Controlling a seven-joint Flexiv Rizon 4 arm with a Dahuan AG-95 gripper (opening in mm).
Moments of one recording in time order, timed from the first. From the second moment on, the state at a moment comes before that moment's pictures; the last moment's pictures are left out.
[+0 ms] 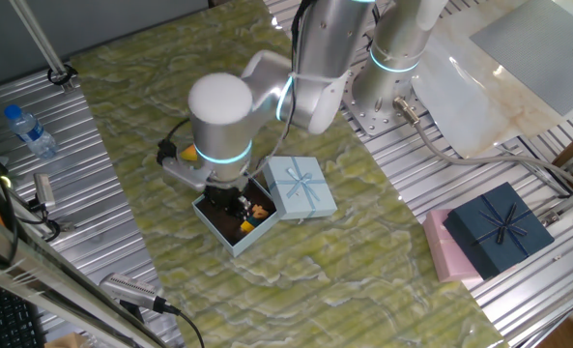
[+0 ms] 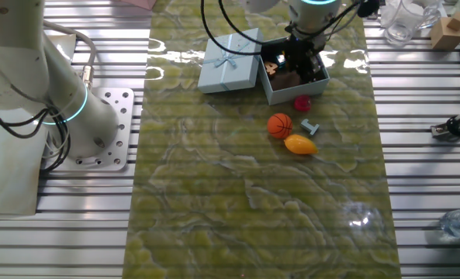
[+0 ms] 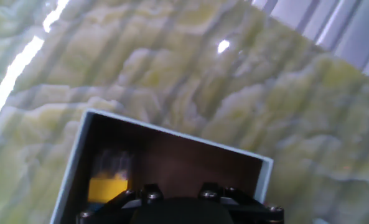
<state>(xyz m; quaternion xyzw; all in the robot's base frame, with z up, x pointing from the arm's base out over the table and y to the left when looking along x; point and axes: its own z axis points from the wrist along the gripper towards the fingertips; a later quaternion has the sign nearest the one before) 0.528 0.136 0.049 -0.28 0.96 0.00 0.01</state>
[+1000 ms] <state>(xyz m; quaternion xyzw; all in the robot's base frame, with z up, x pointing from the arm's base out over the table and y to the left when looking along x) 0.513 0.160 0.061 -0.27 0.96 0.04 0.01</state>
